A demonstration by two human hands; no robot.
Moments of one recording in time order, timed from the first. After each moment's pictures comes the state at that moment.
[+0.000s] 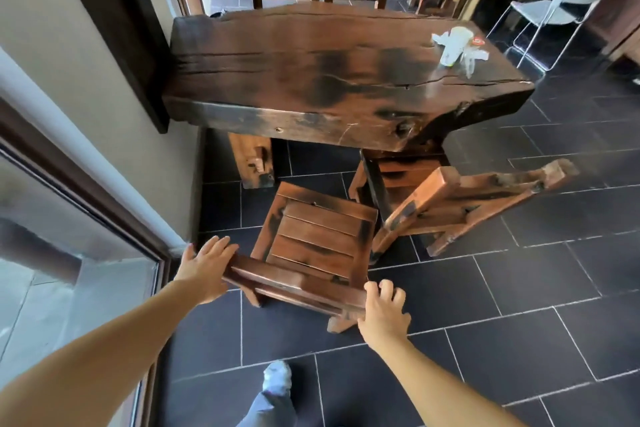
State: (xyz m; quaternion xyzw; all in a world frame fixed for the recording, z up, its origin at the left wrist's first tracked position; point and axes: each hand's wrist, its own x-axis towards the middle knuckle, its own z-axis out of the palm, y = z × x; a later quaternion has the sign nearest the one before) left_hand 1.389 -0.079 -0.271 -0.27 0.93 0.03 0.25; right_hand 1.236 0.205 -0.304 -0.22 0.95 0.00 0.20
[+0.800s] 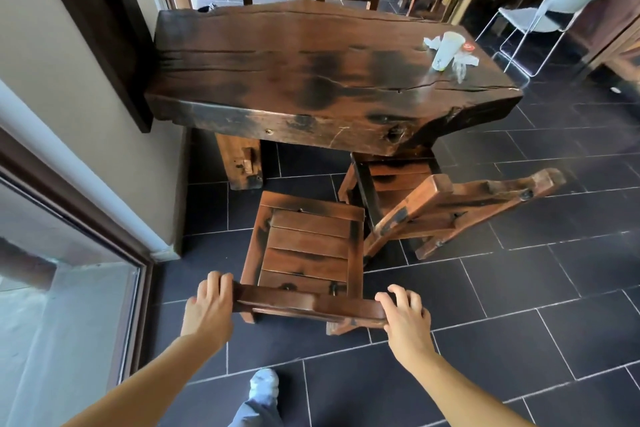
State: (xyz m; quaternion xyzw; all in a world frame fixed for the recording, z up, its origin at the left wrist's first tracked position) left_hand 1.392 -0.025 -0.311 -0.35 0.92 0.13 0.12; right_hand 1.188 0.252 -0.322 -0.30 0.94 0.04 0.13
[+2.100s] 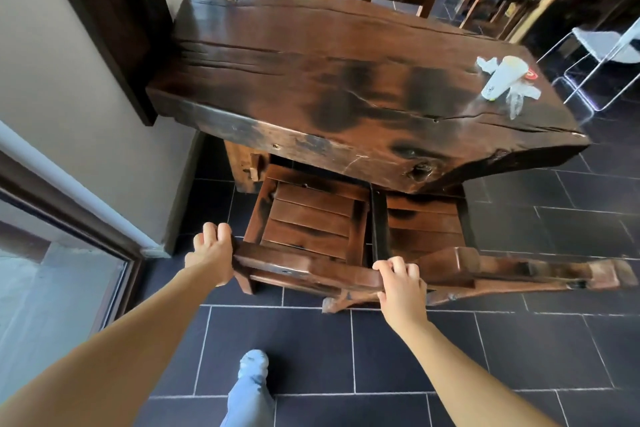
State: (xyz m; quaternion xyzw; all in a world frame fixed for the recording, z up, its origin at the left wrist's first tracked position) left_hand 1.205 -0.126 -0.301 -0.50 0.83 0.20 0.16; right_hand 0.992 0.127 -0.324 -0.39 0.92 0.01 0.10
